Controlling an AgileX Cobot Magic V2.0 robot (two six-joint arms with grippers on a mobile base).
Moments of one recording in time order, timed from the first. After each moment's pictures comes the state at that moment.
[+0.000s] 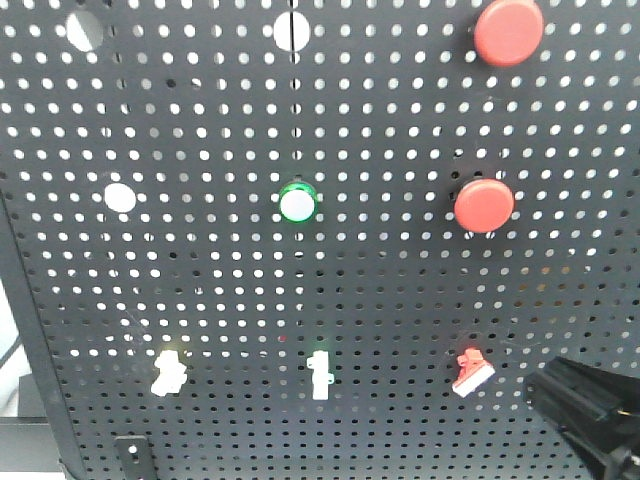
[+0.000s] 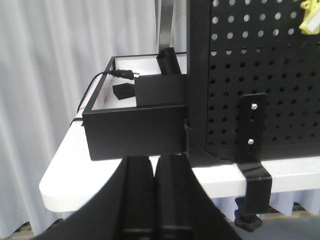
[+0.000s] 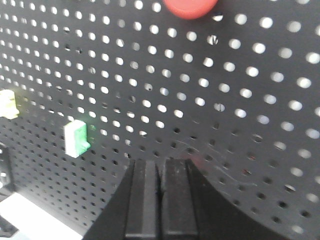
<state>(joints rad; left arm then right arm) -0.06 -0.01 0.03 0.04 0.11 -0.01 0.49 0.73 -0.56 -0.27 -0.01 0.14</state>
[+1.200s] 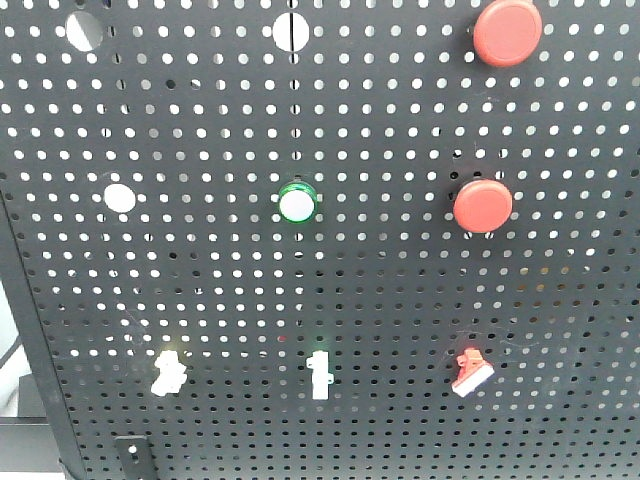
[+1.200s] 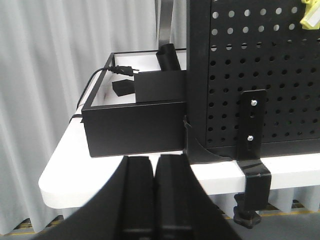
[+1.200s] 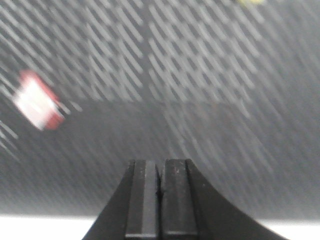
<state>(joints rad) -0.06 -0.01 0.03 0.04 0.12 -0.01 0.04 0.08 -0.04 -0.09 0.02 0.08</state>
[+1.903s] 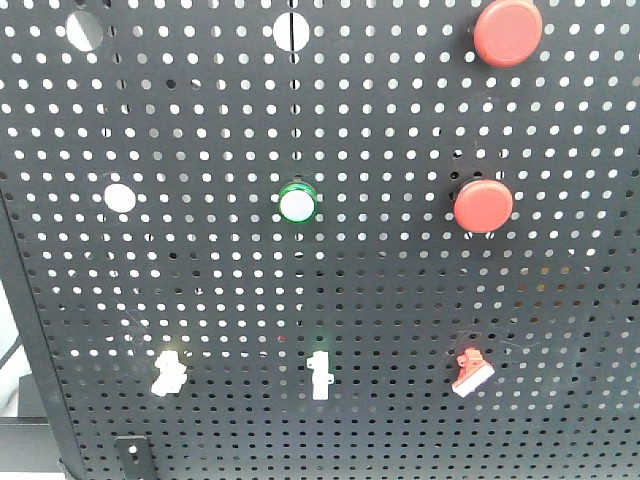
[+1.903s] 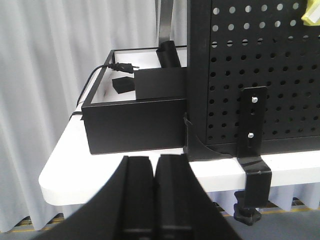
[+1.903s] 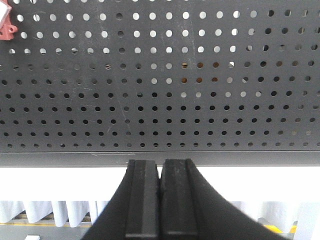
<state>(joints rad) -0.06 -0.01 0.03 0.04 0.13 -0.01 0.03 -0.01 0.03 -0.08 0.12 0.07</state>
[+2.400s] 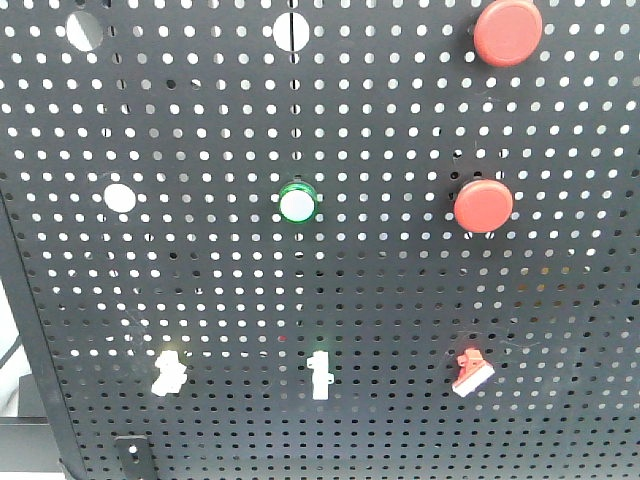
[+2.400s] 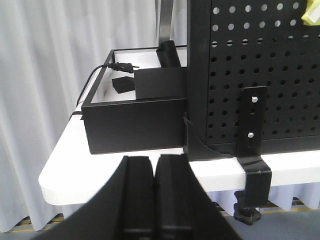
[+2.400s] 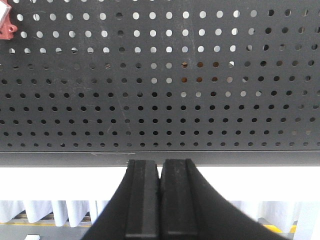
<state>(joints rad) -0.06 -0.01 0.03 0.04 0.13 -0.01 0.03 -0.01 0.03 -0.08 0.12 0.07</state>
